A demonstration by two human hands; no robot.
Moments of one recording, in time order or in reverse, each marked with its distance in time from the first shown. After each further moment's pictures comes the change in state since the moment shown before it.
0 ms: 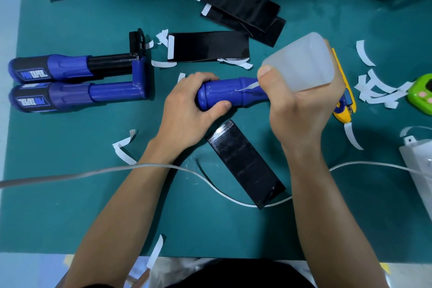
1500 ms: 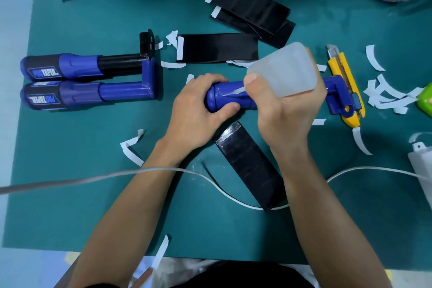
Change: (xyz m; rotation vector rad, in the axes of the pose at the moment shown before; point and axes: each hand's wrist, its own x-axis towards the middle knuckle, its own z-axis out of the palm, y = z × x) left_hand 0.000 -0.003 0.002 -0.006 0.014 0.017; right_hand -0.011 0.012 0.024 0.136 -0.100 0.059
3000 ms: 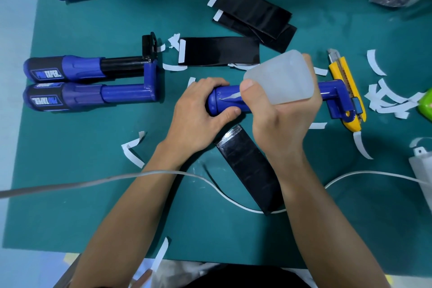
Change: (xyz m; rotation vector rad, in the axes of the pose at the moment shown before) left_hand -0.002 -0.002 0.000 -0.011 0.003 0.001; right_hand -0.008 -0.008 0.006 -0.029 -0.001 -0.013
